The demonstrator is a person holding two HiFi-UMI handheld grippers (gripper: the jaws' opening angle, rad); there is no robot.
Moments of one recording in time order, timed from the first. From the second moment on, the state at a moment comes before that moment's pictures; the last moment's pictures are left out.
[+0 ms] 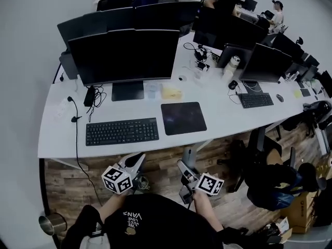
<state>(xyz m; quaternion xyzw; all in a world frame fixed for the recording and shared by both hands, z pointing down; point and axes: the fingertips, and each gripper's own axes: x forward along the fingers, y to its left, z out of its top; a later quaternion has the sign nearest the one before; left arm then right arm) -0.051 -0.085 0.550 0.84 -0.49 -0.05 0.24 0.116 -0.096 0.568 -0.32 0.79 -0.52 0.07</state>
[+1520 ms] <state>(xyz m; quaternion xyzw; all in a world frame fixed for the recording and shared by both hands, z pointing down) -0.066 -0.206 0.567 0.77 -0.59 -0.07 0.23 0.089 -0.286 0.630 -0.25 0.82 -0.51 -0.07</state>
